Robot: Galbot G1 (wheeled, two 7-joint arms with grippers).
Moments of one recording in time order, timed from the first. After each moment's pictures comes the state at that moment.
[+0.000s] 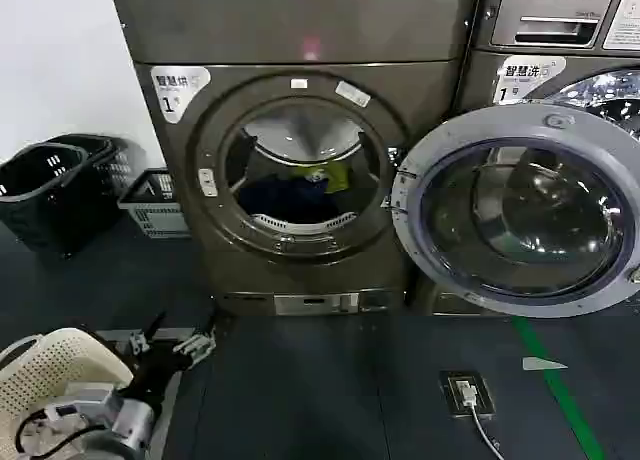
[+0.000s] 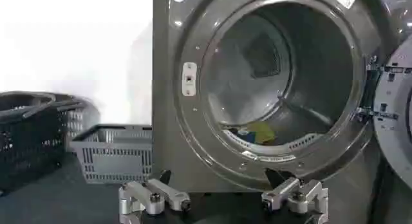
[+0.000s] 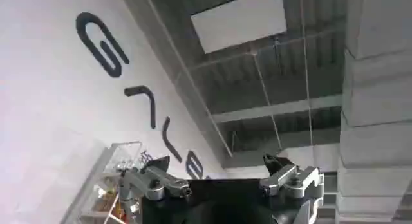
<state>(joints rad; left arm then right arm) 1.49 -1.45 -0.71 -2.34 -0.23 0.52 0.09 -1.78 0.92 2.39 1.95 0.73 -0.05 0.00</state>
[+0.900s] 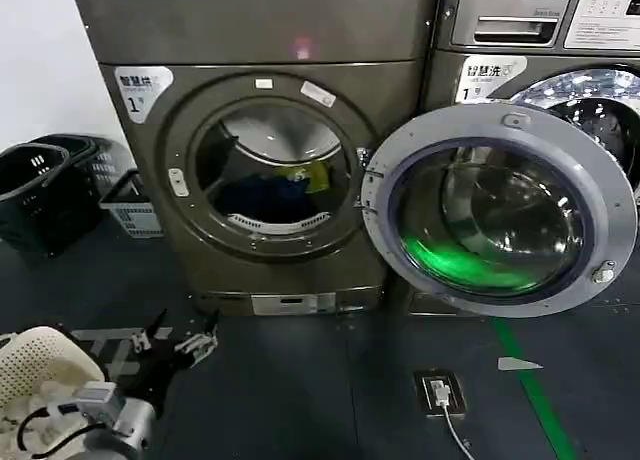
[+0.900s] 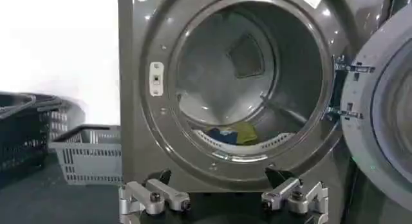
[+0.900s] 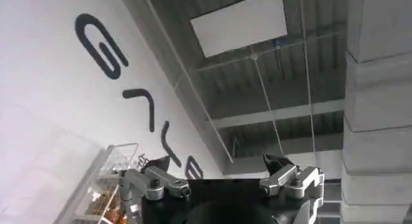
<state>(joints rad) 1.48 -1.44 -0.71 -2.34 -0.22 0.52 0.09 -1.77 0.93 2.38 1.96 0.74 -0.02 -0.01</state>
